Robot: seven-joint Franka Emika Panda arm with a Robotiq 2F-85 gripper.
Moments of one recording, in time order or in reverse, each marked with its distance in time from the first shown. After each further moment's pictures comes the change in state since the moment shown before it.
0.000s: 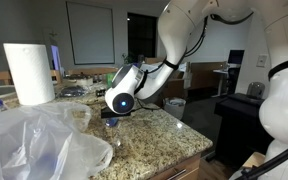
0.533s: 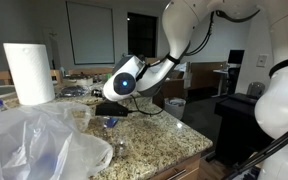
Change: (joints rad) arm -0.123 -0.027 0.104 0.033 0.149 0.312 -0.002
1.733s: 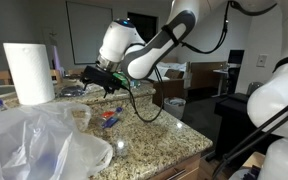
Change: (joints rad) arm -0.304 -0.060 0.271 0.016 1.352 0.445 -1.020
